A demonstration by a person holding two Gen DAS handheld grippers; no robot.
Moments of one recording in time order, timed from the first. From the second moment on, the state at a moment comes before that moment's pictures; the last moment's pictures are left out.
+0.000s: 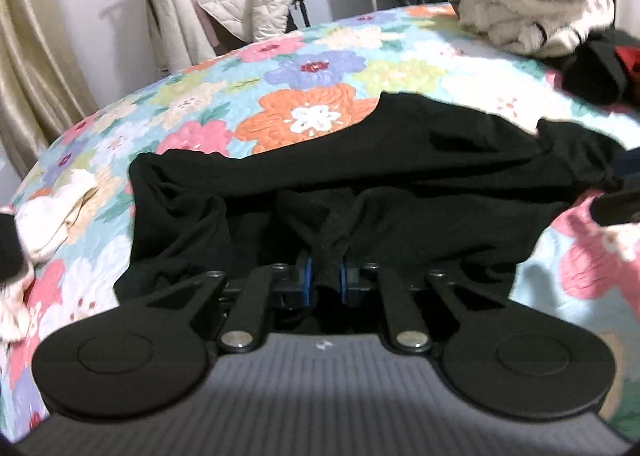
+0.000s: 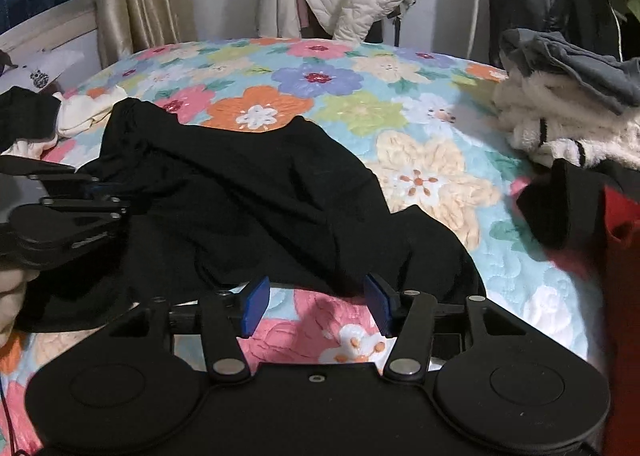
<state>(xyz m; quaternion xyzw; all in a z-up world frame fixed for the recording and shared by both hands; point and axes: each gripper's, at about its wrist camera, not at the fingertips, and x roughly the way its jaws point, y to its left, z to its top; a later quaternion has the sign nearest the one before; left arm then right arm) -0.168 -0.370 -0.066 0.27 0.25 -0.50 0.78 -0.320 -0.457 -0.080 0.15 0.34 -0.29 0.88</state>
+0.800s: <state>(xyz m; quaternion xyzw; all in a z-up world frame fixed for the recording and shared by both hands) -0.262 -0.269 -0.034 0.09 0.31 -0.61 0.72 -0.386 -0.456 -0.086 0.40 0.29 -0.15 0.86</state>
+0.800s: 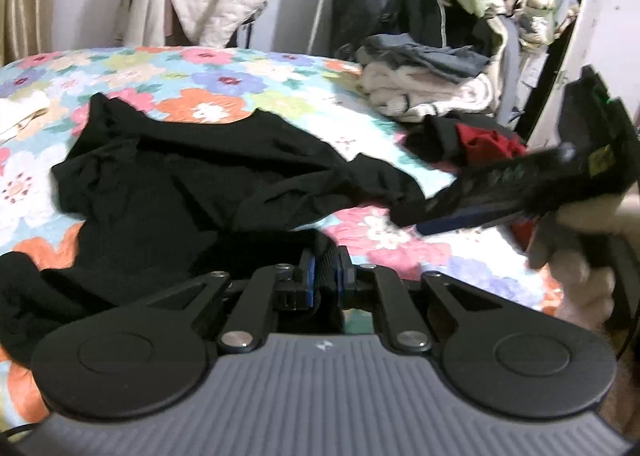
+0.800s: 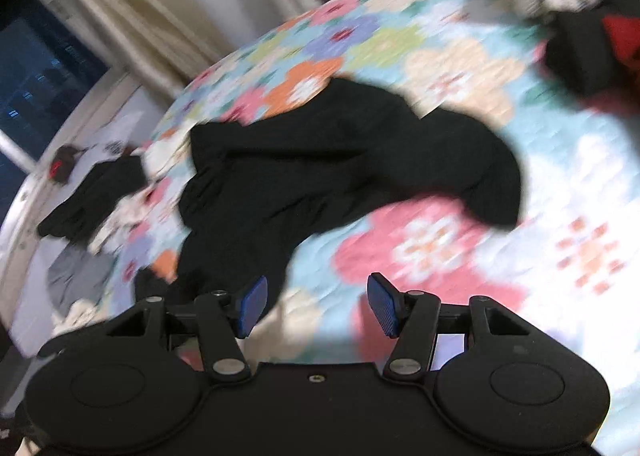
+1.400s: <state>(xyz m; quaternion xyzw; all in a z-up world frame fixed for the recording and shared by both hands) -0.234 -0.274 -0.085 0.08 0.48 -0.55 0.68 -0.332 -0.416 -0.110 0.40 0.28 -0.11 0.87</state>
